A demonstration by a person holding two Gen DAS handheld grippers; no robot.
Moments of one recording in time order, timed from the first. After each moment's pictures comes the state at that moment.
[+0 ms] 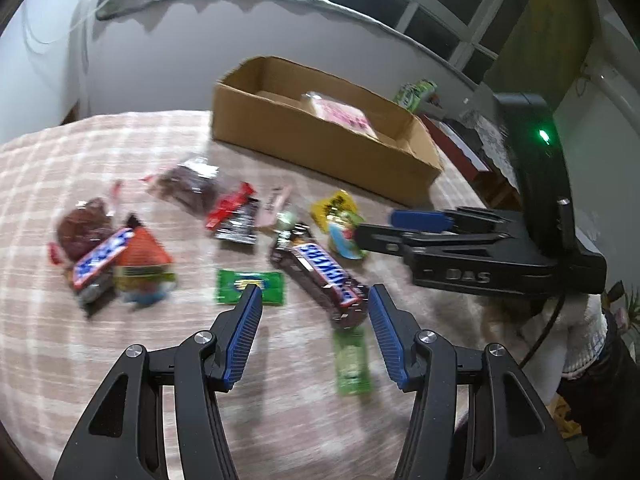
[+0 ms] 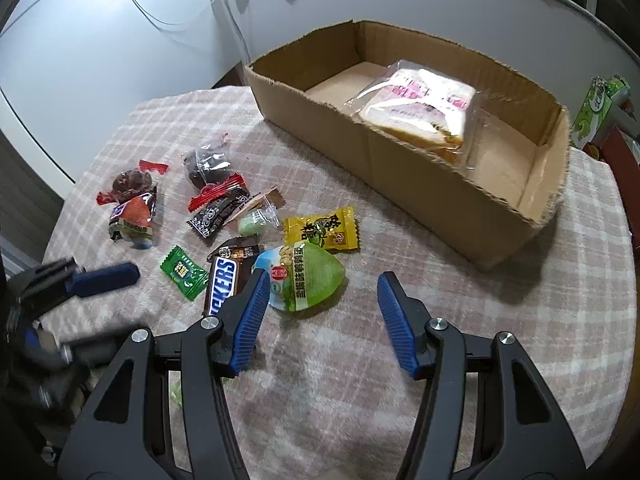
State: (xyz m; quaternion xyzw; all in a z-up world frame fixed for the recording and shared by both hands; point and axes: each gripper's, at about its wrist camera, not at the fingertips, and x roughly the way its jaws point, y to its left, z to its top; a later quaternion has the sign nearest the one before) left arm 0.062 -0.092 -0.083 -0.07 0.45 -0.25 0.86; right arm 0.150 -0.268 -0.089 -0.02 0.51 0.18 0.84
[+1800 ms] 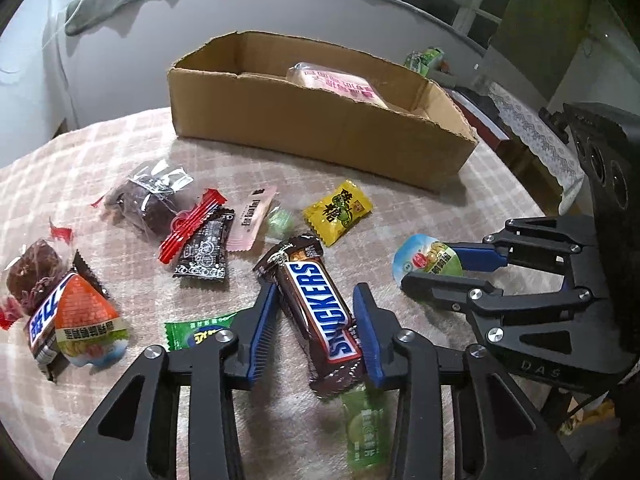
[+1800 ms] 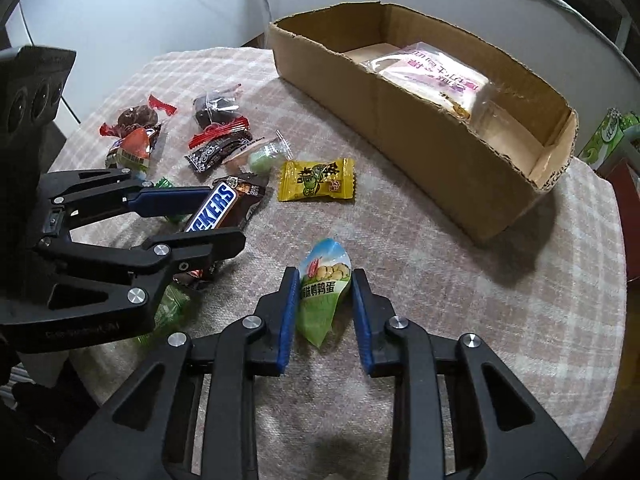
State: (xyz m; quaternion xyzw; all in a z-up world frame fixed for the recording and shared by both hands) left arm 0.107 -0.138 -0.109 0.00 0.46 -0.23 0.86; right arm 0.122 -0.272 -0.110 -0.09 0.51 0.21 0.83
